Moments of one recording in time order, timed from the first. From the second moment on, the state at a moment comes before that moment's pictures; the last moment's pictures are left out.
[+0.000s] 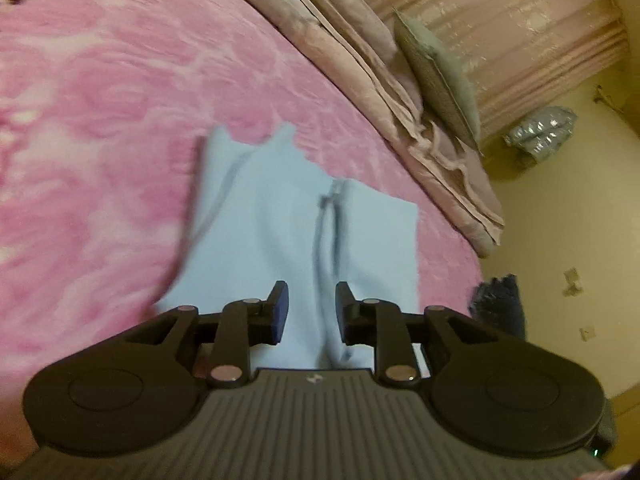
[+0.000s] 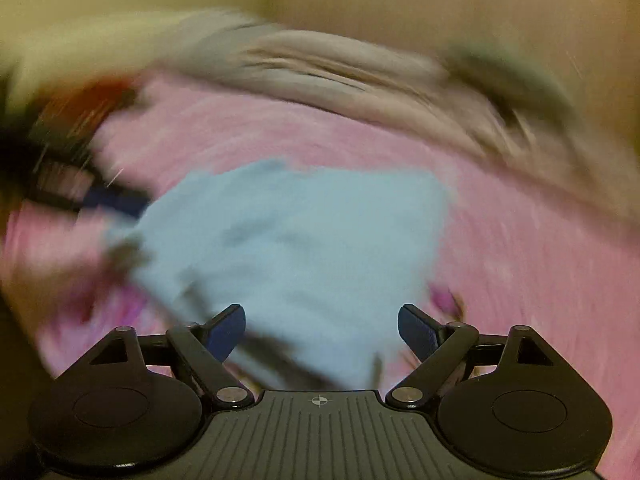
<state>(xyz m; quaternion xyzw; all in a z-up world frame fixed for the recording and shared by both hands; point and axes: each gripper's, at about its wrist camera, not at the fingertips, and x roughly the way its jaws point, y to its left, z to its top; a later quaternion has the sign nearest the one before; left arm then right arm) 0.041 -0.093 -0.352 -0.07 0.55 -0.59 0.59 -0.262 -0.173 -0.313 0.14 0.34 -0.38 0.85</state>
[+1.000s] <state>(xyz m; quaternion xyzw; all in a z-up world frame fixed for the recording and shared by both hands) 0.043 -0.219 -0.378 -0.02 0.58 -0.64 0.50 -0.317 -0.346 -0.380 0.67 0.16 -0.33 0.65</state>
